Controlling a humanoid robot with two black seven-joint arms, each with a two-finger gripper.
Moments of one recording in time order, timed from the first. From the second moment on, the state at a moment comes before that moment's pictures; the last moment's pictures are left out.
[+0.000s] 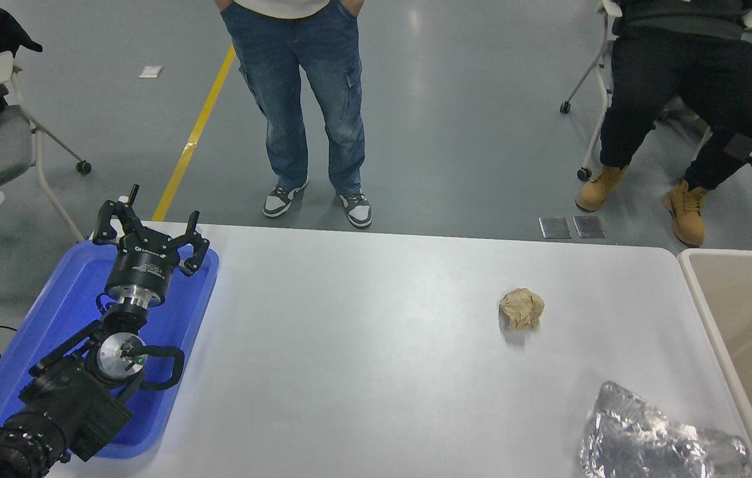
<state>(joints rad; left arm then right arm) -0.62 0.18 -0.87 -0.41 -0.09 -0.58 -0.50 1.50 -0.53 -1.21 0.62 -0.05 0.00 0.10</state>
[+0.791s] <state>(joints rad) -0.62 0.18 -0.87 -0.41 -0.09 -0.58 -0.50 2.08 -0.42 -1.32 1.31 -0.17 0.37 0.09</state>
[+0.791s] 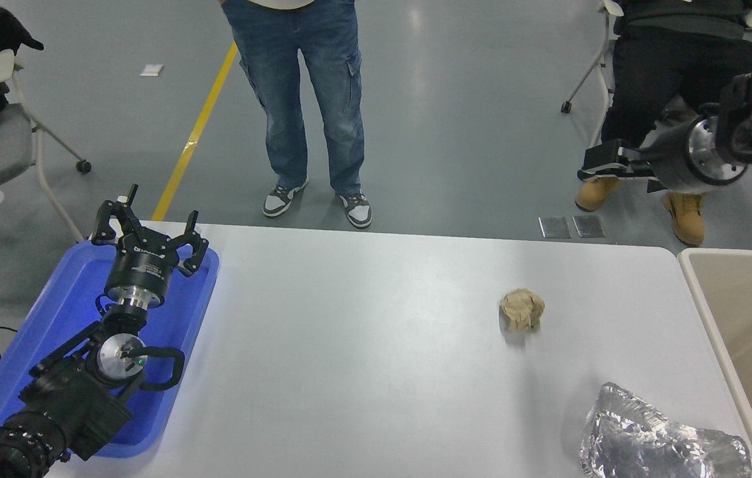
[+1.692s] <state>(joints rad) -0.62 0.18 -0.87 -0.41 -0.09 -0.58 -0.50 2.27 -0.37 -1.31 1.52 -0.22 0.66 0.09</state>
